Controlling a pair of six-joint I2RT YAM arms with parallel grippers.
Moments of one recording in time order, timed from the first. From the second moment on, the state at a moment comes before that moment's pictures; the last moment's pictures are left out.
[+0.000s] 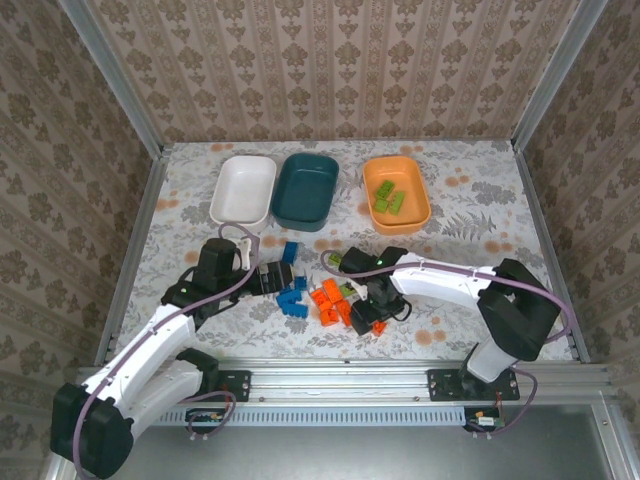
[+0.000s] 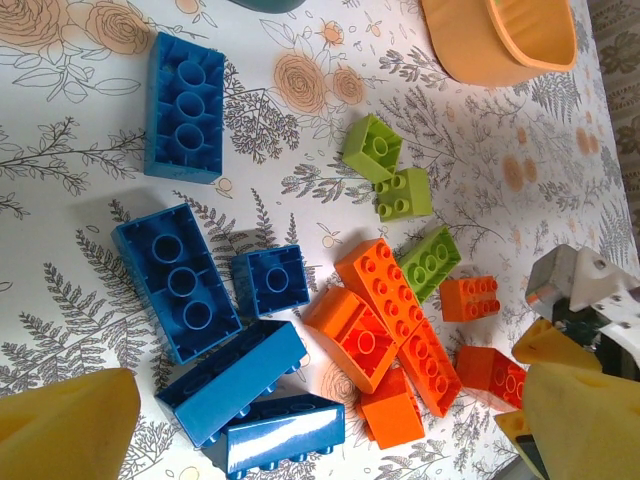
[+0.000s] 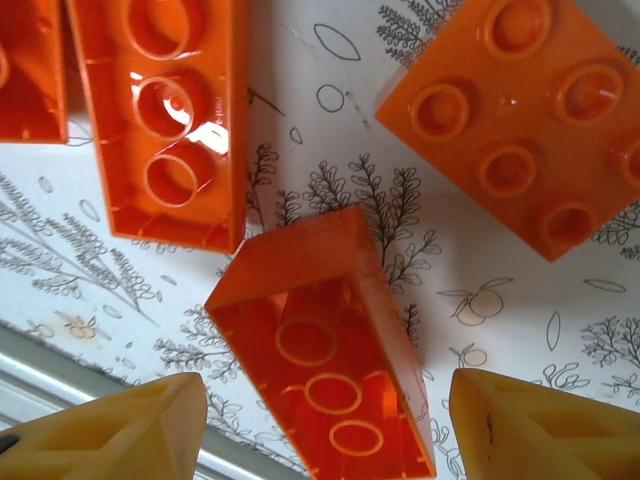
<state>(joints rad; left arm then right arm) -0.47 0.86 0.53 -0.40 0.38 -0.58 0.85 1.61 0.98 -0.93 -0.11 0.33</state>
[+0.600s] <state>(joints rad) -0.46 0.86 0.53 -0.40 0.37 -0.58 0.86 1.59 0.99 -0.92 -0.03 0.37</state>
